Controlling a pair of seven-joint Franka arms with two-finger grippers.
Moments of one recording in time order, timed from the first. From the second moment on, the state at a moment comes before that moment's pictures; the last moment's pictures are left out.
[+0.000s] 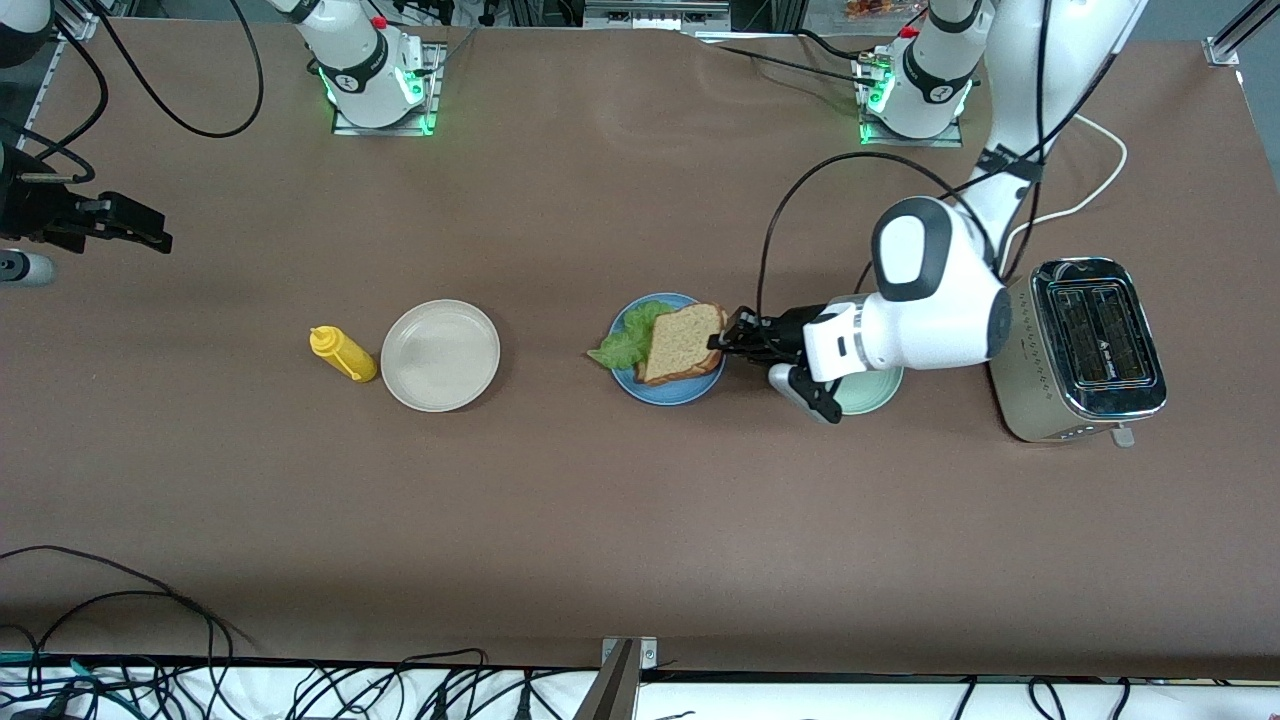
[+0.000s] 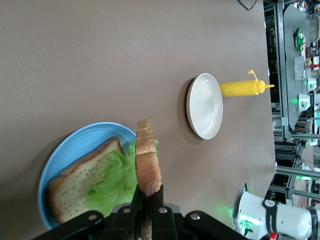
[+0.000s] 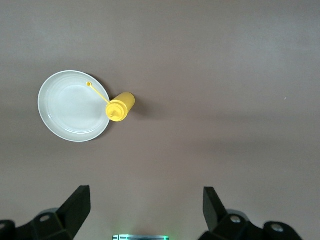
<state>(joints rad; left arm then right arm) -0.11 0.50 -0.33 -1.73 -0.87 2.18 0.44 0.00 0.06 -0.04 -1.57 -0.03 1.52 -0.05</state>
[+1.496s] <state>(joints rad) -0.12 0.62 -0.37 -1.79 -0.91 2.23 0.32 0.00 0.06 -0.04 -1.57 -0.03 1.54 -0.04</state>
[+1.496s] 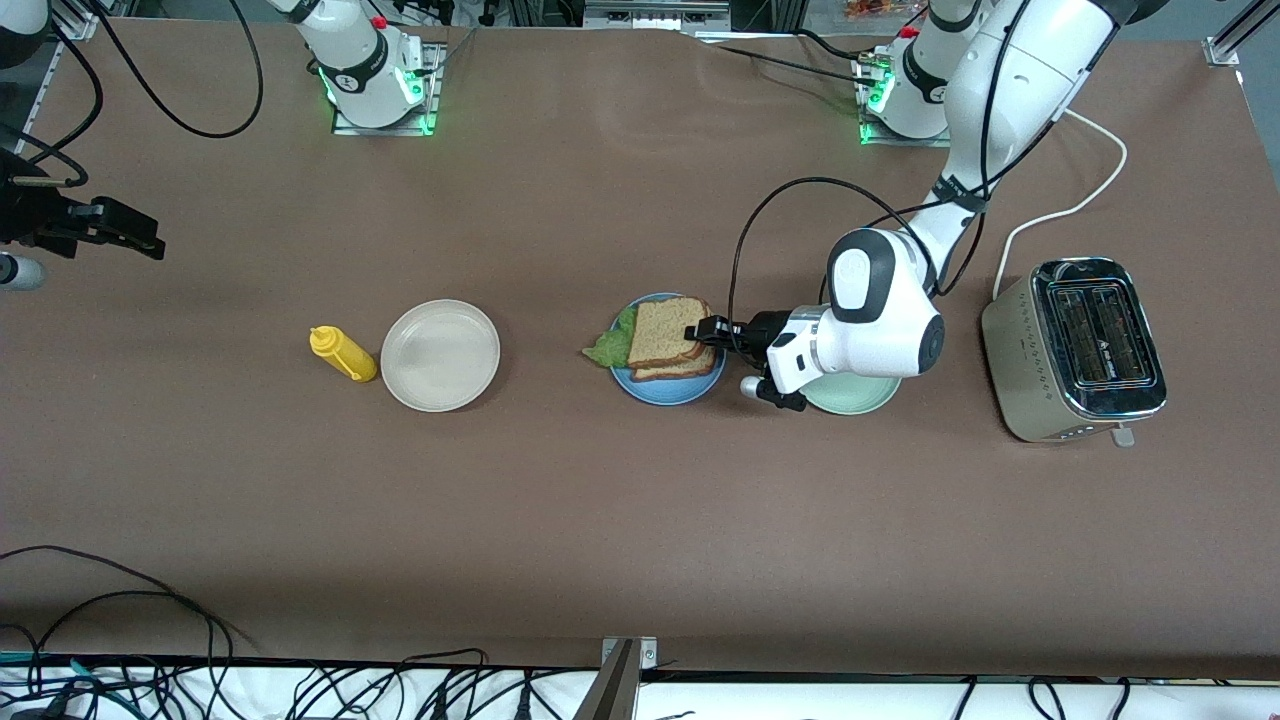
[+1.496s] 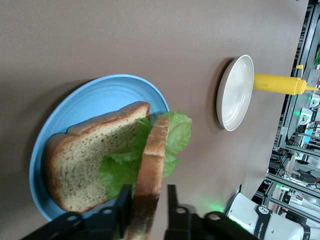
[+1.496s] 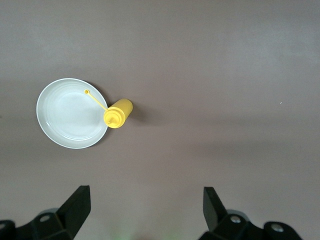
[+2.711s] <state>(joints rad) -0.10 0.35 -0.24 -1.76 -0.40 2.04 0.22 0.00 0.06 -0.04 -1.57 -0.03 1.54 -0.04</state>
